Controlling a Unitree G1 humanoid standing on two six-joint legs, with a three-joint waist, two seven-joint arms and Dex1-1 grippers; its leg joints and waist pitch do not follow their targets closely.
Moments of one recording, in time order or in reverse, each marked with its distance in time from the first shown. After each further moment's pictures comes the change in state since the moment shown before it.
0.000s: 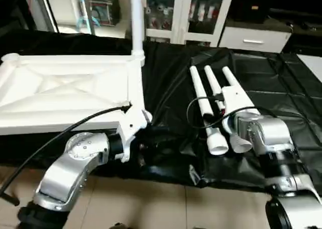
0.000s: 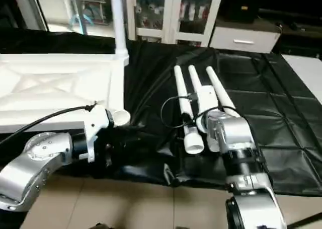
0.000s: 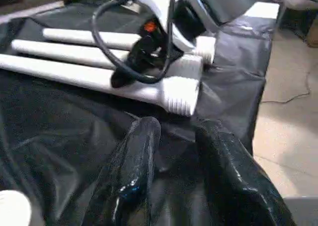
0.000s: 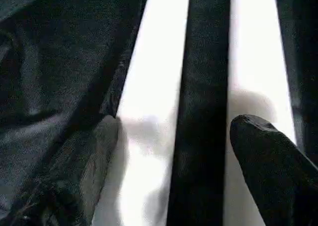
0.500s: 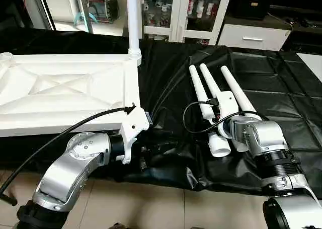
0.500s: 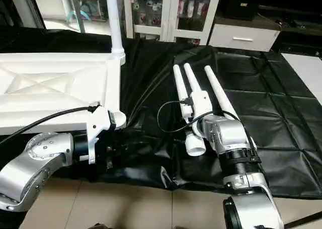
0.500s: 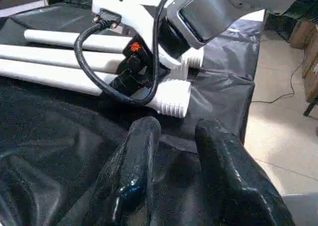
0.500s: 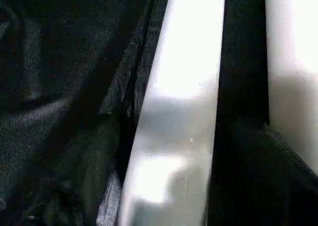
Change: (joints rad) left arm -0.010 0.014 -0.014 -0.015 -0.028 0.011 -0.016; right arm 0.000 0.016 0.013 0.074 -0.004 -0.033 0.060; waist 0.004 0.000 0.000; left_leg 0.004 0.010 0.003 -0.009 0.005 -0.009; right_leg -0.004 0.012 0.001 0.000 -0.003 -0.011
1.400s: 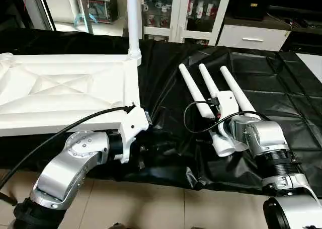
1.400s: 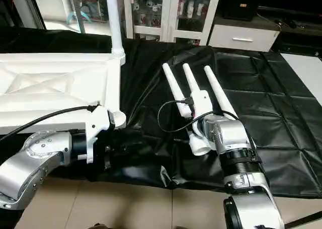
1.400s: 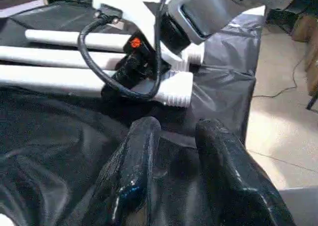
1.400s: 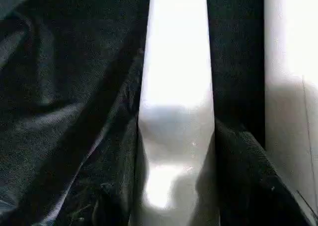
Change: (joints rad) left arm -0.023 0.028 -0.002 -0.002 -0.004 0.005 0.011; right arm 0.000 -0.001 -0.009 0.000 0.003 -0.039 0.040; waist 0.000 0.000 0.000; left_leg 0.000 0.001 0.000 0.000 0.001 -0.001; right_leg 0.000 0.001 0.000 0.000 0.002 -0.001
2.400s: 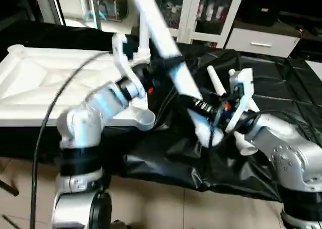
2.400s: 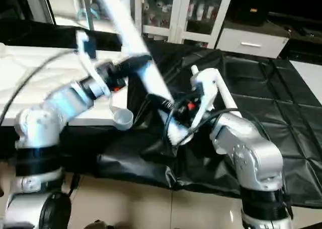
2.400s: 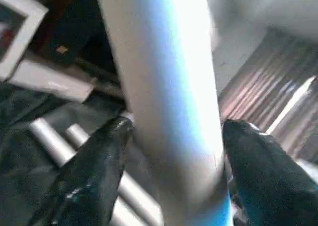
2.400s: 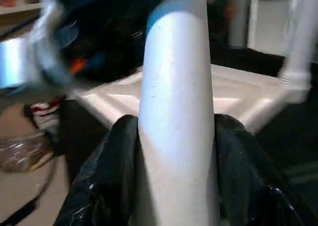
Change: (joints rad) left arm -0.446 -0.421 0.489 0.305 -0.471 0.361 0.430; right arm 0.281 -0.053 -0.057 -0.752 0.390 -0.134 0.435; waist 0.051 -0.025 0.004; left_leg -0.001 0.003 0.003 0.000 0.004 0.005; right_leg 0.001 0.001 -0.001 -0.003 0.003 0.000
